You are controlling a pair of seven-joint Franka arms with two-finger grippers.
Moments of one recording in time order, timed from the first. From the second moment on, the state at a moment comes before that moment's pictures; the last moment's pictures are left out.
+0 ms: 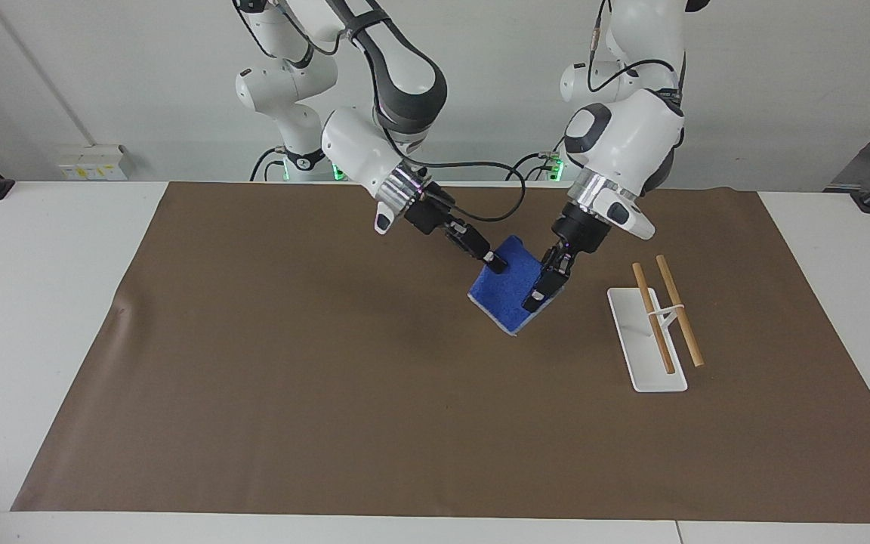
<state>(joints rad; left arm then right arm) -0.11 0.10 -0.35 -1.95 -0.55 2.72 -1.17 0.56 0.18 0.07 -1.86 1.63 2.81 0.26</state>
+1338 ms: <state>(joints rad) -0.08 0.11 -0.02 -2.02 -0.55 2.72 -0.86 0.35 0.19 0.06 -2.06 1.09 2.90 -0.28</state>
